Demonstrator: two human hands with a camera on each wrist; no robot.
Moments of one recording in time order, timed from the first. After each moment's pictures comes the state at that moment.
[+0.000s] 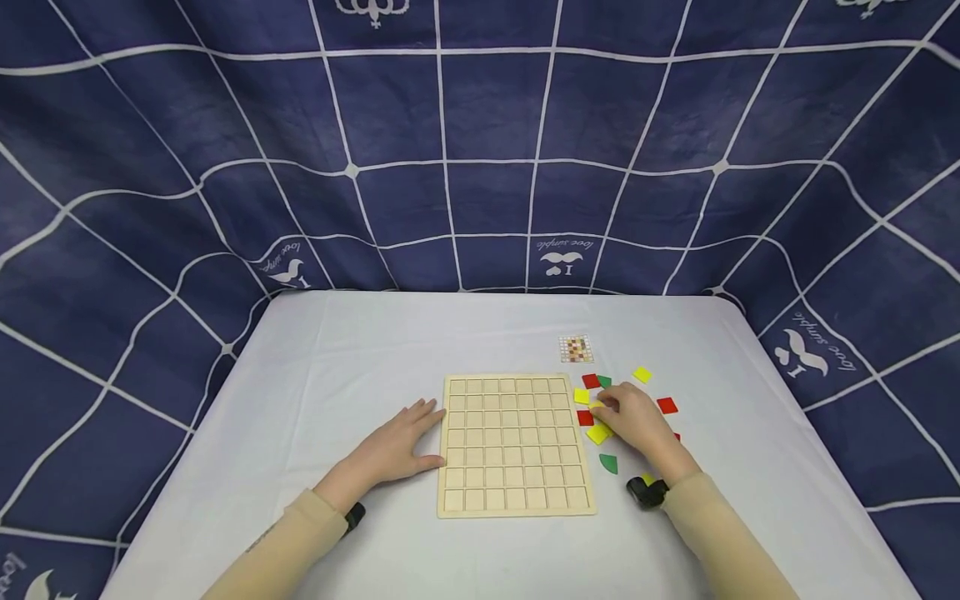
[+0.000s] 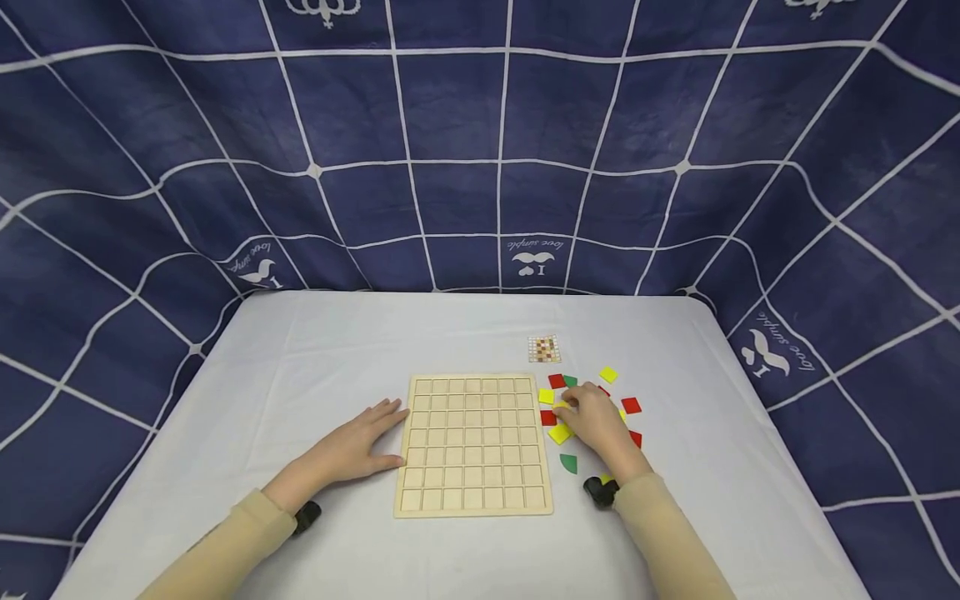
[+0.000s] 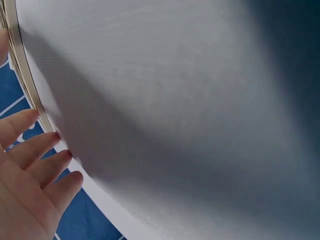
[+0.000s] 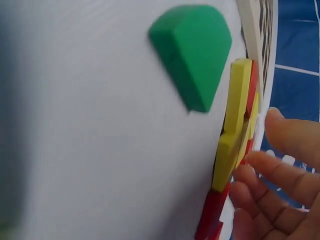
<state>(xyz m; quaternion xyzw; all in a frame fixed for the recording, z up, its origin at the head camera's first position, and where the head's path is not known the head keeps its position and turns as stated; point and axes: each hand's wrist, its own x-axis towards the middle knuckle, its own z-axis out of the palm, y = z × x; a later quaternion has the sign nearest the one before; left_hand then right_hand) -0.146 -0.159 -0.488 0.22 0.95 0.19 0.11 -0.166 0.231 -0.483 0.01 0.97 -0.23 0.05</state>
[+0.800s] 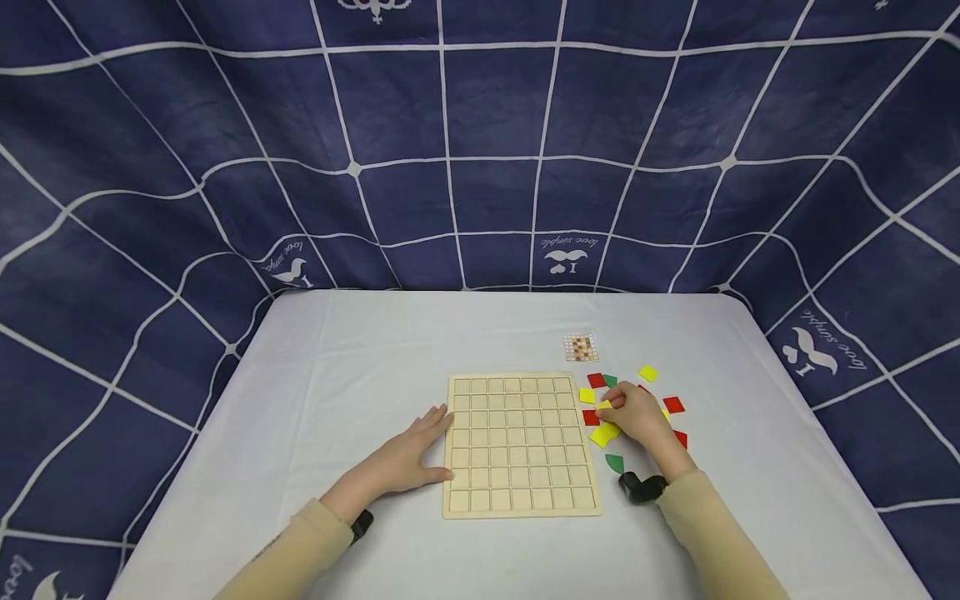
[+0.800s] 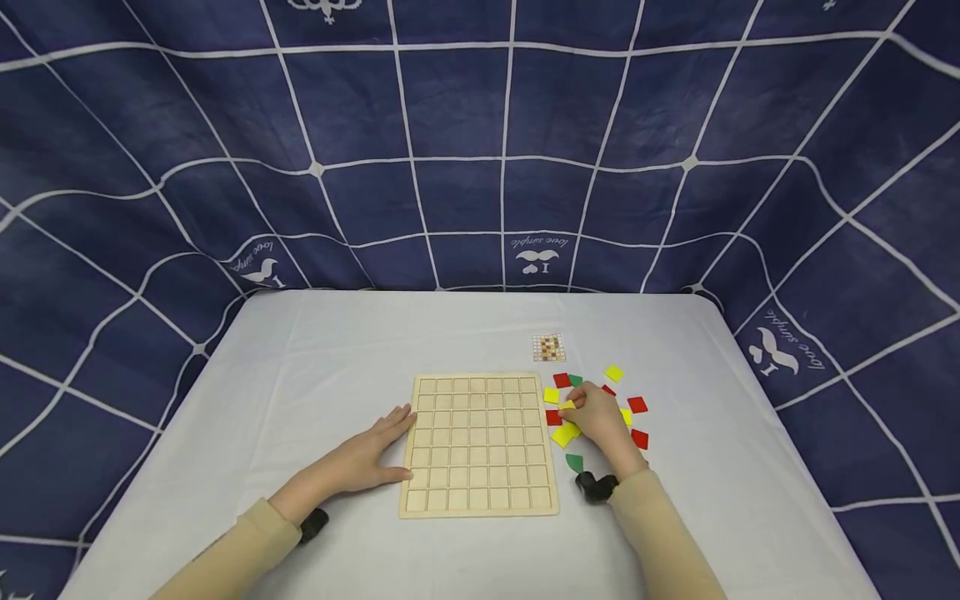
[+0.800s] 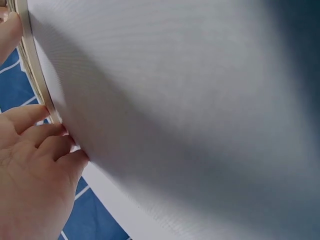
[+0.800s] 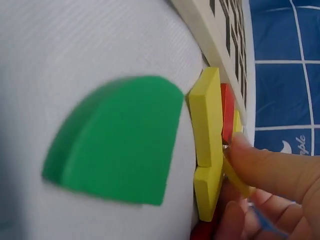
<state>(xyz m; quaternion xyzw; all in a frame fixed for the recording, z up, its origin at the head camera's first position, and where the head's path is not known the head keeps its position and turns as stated) -0.136 -0.154 -0.492 0.22 0.93 0.25 0.17 -0.176 0.230 -0.484 0.11 0.93 -0.32 0.12</state>
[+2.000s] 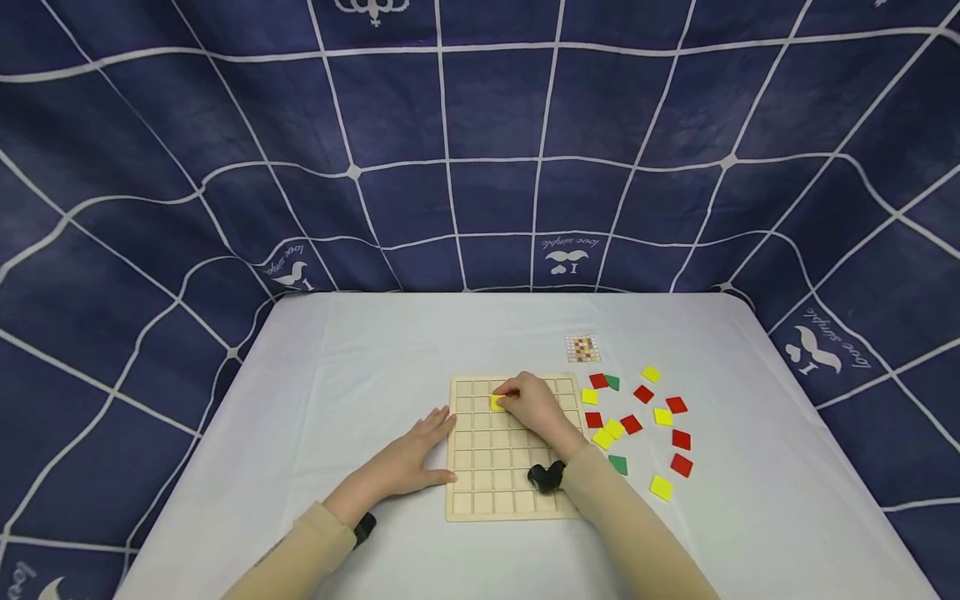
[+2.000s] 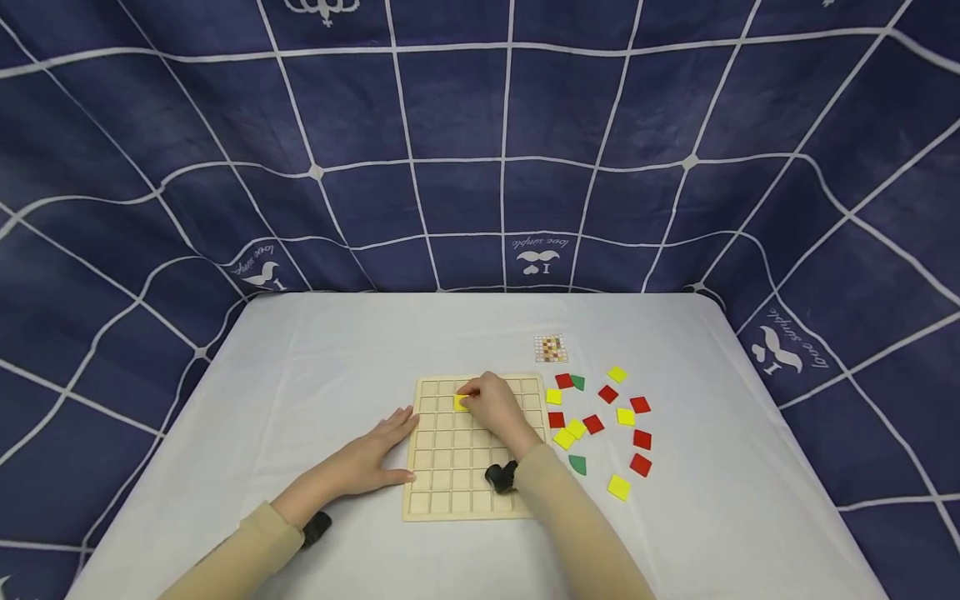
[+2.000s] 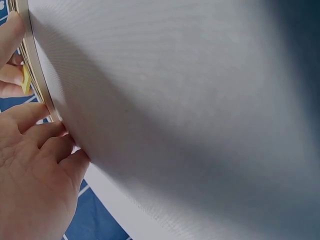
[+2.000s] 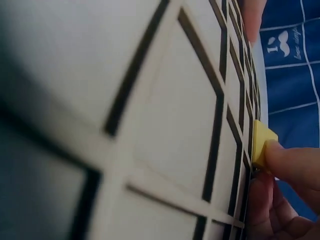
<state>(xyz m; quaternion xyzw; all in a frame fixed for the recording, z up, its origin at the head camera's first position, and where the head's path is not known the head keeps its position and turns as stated) -0.137 -0.155 -0.491 0.23 0.93 0.24 0.18 -0.201 0.089 -0.495 -0.10 0.92 -0.39 0.04</state>
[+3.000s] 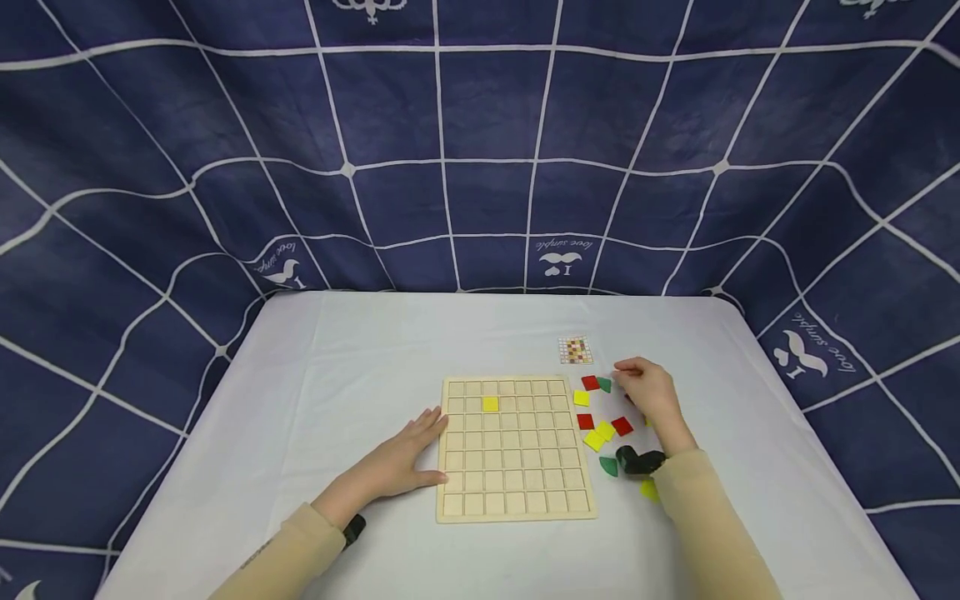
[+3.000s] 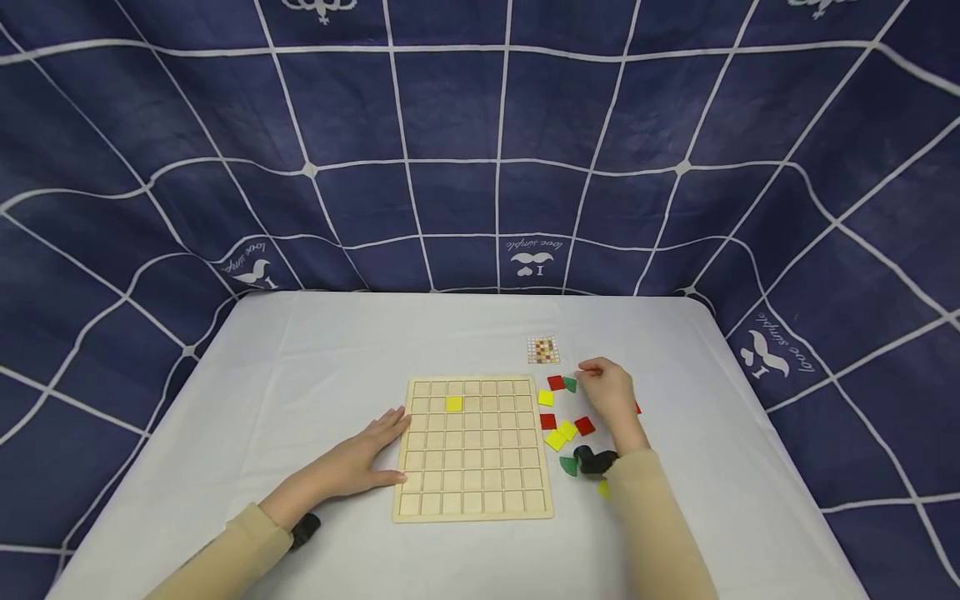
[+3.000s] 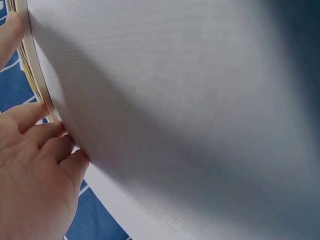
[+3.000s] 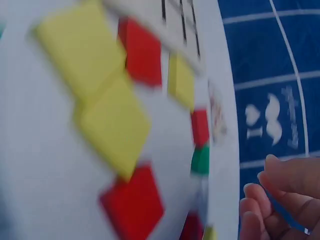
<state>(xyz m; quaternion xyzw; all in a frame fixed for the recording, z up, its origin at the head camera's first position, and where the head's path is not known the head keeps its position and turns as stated) -0.137 -0.157 -0.494 0.24 0.92 0.25 0.16 -0.198 0.246 -0.464 0.15 0.91 -0.38 0.04</state>
